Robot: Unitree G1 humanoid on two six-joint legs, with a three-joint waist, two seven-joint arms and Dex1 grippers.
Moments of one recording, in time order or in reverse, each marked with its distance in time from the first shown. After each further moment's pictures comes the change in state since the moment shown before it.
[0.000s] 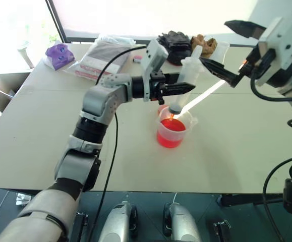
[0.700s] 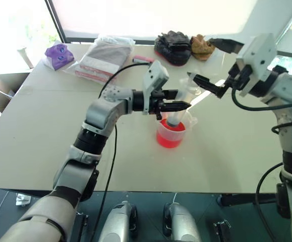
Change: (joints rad) left arm 0.114 0.003 -0.077 -0.056 0.085 -0.079 -0.049; right arm 0.058 0.056 0.062 -0.014 -0.044 0.000 -0.002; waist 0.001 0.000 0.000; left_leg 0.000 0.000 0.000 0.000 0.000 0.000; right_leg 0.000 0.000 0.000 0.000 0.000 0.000
